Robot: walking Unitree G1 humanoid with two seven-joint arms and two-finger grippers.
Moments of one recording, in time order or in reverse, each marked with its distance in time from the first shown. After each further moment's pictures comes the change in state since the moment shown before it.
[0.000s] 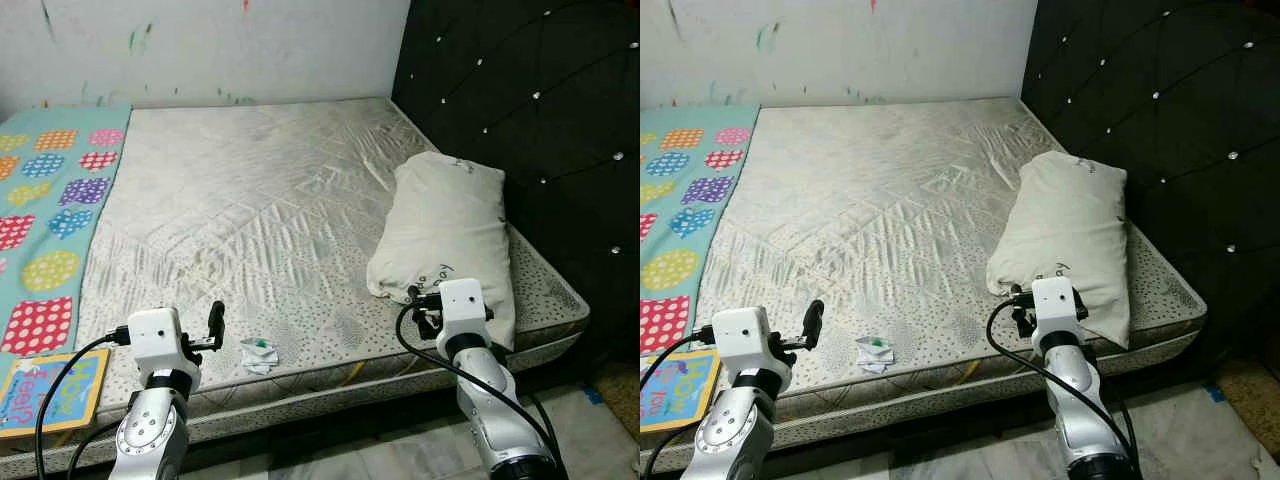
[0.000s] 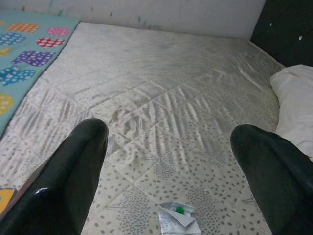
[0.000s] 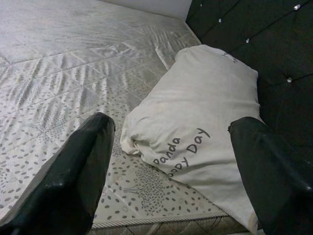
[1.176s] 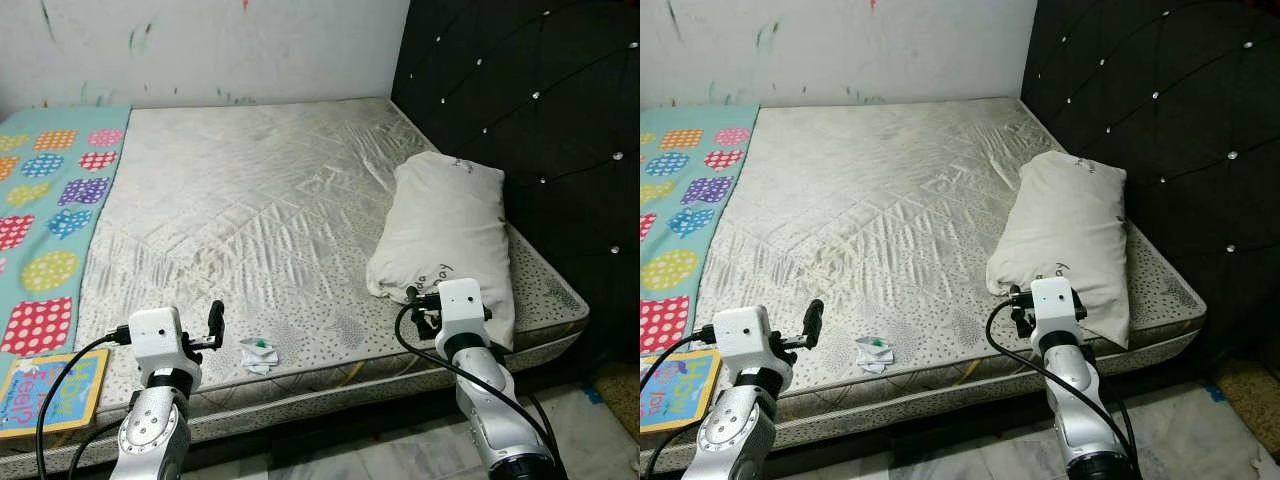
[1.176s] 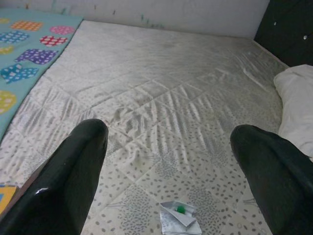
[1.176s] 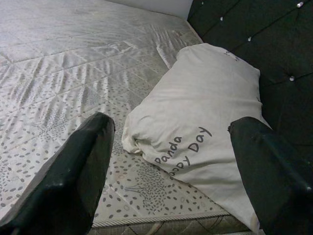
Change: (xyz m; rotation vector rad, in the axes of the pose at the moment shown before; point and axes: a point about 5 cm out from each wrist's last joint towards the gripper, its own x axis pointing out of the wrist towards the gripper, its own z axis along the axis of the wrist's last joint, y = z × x) left arm 0.001 -0.002 0.000 -0.003 0.006 0.010; right arm 0.001 0.001 0.000 0.004 0.003 0.006
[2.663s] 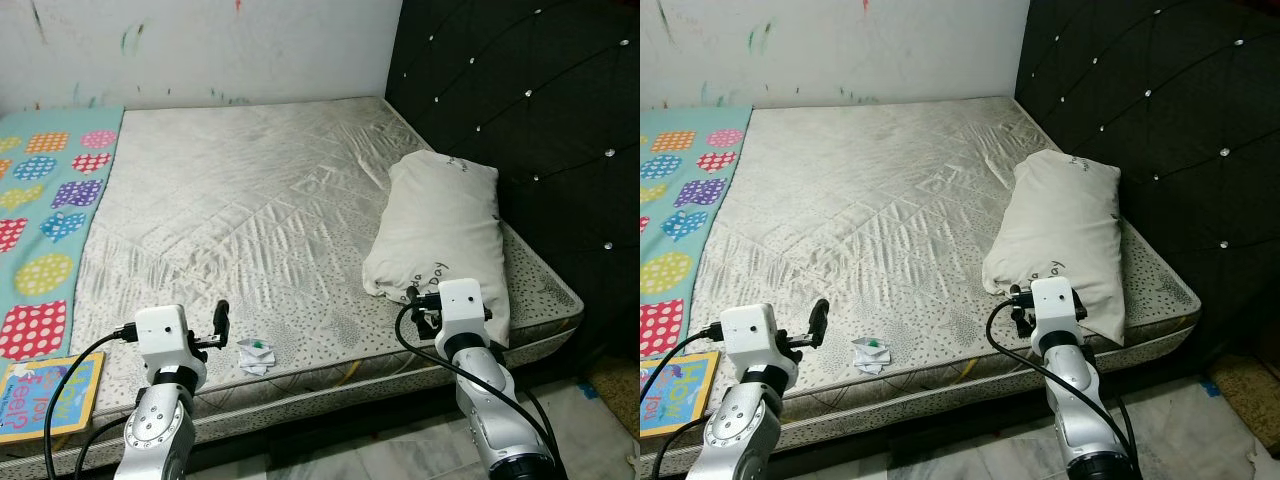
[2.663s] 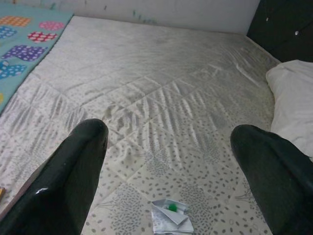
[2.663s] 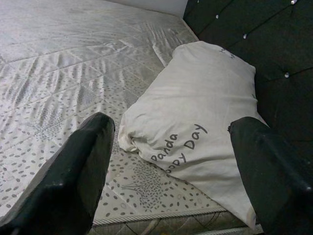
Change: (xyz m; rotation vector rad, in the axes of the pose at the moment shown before) left arm 0.004 -0.005 -0.002 -0.007 0.013 -0.015; right arm 0.000 0.000 0.000 0.003 0.000 -0.001
